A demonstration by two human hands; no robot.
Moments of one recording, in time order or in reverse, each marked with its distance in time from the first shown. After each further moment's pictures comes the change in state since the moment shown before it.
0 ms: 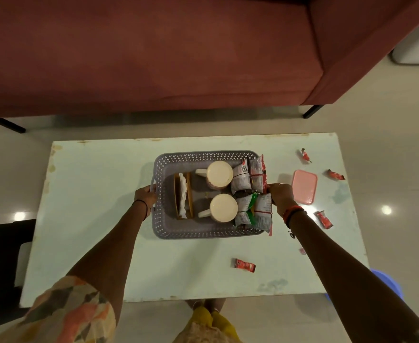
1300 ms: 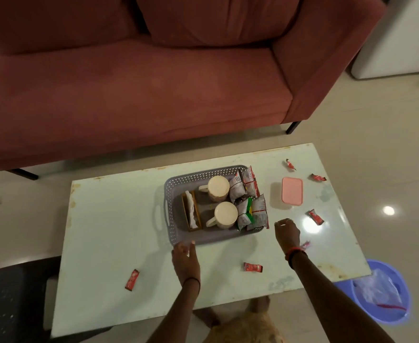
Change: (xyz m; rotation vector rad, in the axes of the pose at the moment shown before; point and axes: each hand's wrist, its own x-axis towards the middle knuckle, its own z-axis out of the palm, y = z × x) left_hand -0.149 -0.090 0.044 0.078 0.253 0.340; right_hand -0.102 0.068 0.010 -0.018 0.350 -0.015
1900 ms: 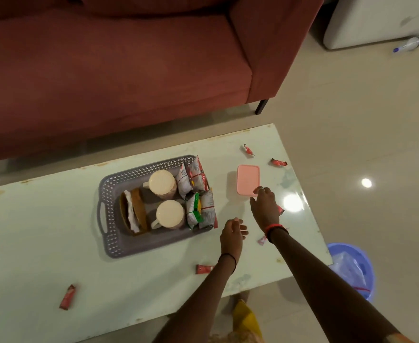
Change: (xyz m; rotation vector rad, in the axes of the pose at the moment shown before) left_hand -0.094 0.080 0.230 -0.253 -0.636 -0.189; right_hand 0.102 0.017 -0.055 -0.313 0.000 -0.371
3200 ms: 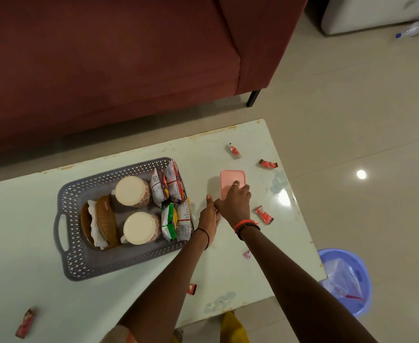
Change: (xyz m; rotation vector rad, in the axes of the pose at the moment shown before) left_hand 0.106 0.025 0.022 -0.316 -0.146 -0.160; right_hand 0.052 -0.018 0.026 0.010 -0.136 0.124
